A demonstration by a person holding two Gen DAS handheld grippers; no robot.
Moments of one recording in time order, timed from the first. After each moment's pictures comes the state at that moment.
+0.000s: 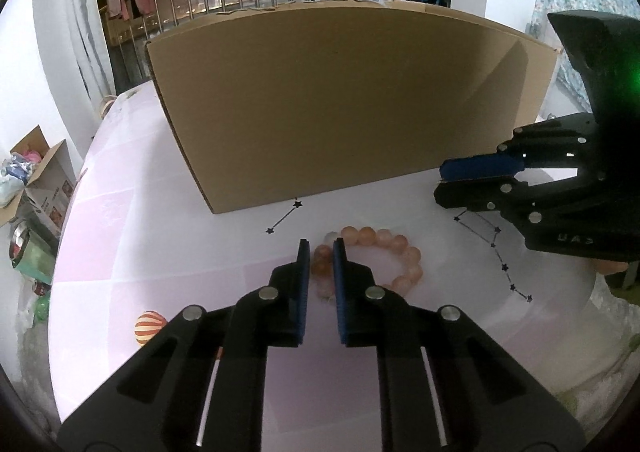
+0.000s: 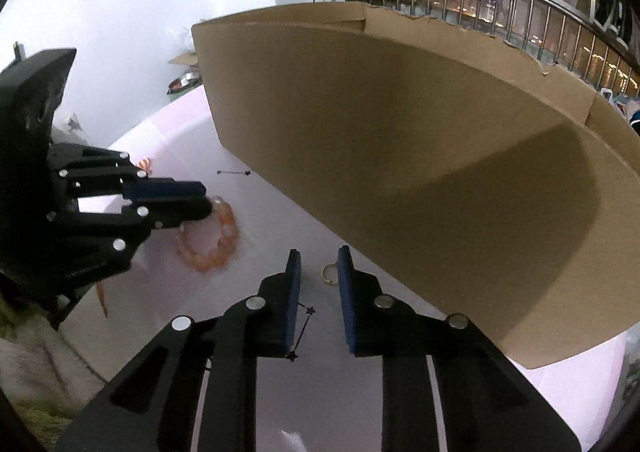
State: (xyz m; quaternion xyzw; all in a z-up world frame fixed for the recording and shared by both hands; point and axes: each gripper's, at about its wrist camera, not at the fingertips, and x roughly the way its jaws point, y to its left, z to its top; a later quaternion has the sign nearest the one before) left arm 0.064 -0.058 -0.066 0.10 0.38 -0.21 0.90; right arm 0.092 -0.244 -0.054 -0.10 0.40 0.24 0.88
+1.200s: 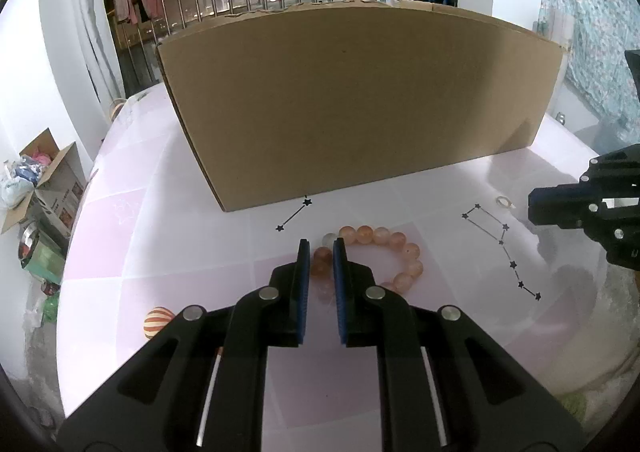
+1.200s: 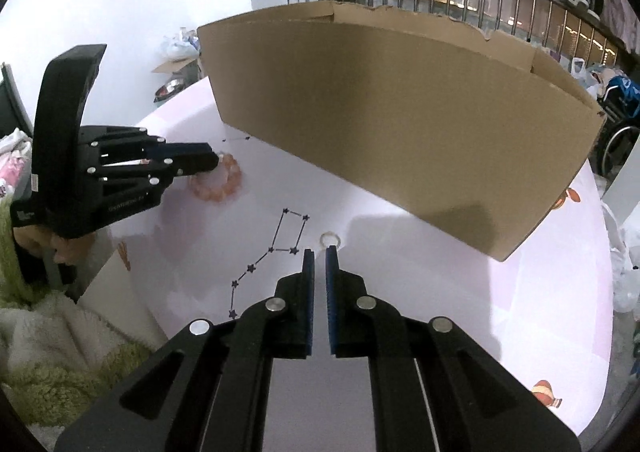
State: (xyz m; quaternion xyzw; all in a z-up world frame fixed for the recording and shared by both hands) left arm 0.063 -0.069 -0.069 0.11 0.37 -0.19 0.90; right arm 0.037 -0.276 -0.046 -0.06 0.42 0.20 0.88
